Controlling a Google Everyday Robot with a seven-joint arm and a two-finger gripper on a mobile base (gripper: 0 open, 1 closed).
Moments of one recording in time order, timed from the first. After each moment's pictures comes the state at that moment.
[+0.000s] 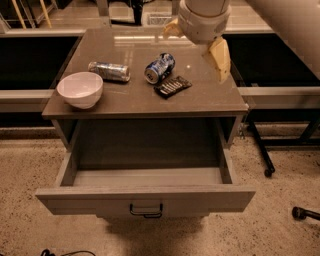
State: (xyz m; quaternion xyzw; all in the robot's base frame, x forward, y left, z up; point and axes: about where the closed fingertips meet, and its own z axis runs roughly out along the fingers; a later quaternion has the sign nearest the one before) arm 0.615 -0.090 0.958 -0.90 0.40 -0.15 0.08
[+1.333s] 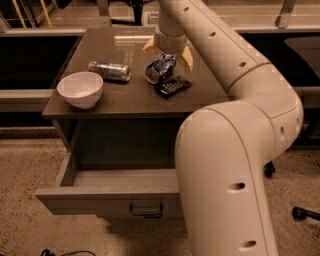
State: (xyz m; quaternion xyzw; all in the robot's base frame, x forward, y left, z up) arm 0.778 -0.042 0.853 -0.97 0.18 -0.15 0.07
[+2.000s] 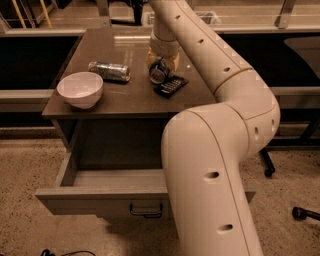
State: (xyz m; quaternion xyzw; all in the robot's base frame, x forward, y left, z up) arm 0.797 -0.024 0.828 -0.97 0.17 -0.13 0.07
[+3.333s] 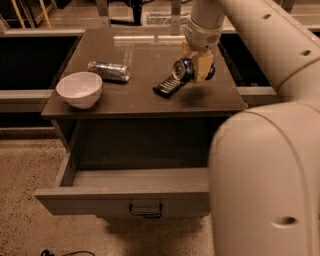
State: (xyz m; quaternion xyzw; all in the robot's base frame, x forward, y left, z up) arm 0.706 -0.105 0.883 -0.84 0.53 -0.04 0.11
